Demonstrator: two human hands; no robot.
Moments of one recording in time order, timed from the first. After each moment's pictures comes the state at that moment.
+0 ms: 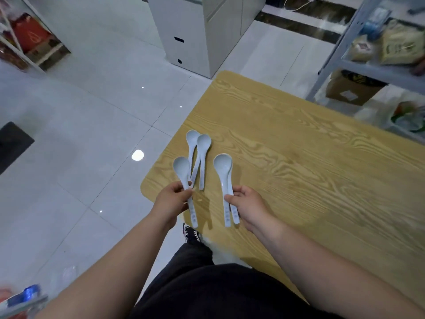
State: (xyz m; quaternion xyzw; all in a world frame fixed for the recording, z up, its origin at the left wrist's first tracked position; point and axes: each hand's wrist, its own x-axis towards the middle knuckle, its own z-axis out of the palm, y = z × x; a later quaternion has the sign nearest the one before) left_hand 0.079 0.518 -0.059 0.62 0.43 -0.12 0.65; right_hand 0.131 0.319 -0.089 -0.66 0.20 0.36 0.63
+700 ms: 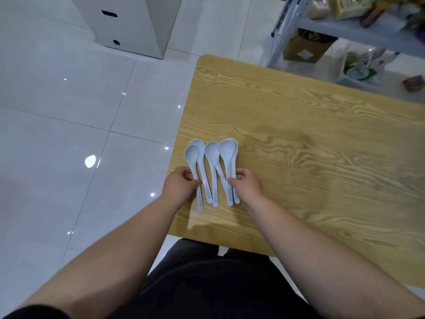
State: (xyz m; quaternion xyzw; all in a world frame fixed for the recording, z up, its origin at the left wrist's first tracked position) left_hand 0.204 0.637 -0.131 0.82 0.23 -0.27 0.45; right_hand 0.194 0.443 -0.137 -0.71 0.38 0.23 0.55
